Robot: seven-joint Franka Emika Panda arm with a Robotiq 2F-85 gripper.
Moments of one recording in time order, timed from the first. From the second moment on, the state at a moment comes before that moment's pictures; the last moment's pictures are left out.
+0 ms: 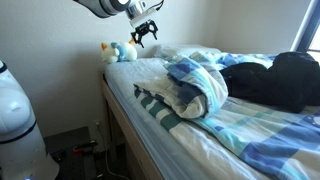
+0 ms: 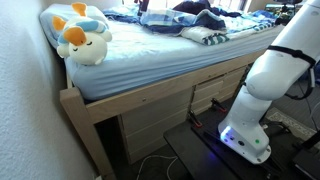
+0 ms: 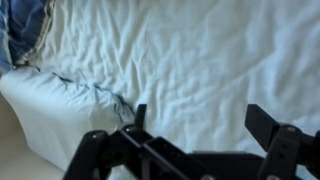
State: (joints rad) arm 0.31 -0.21 0.06 -2.03 -0.14 2.42 -0.98
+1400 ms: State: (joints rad) arm 0.33 -0.04 0.23 -1.70 0.12 2.15 -1.31
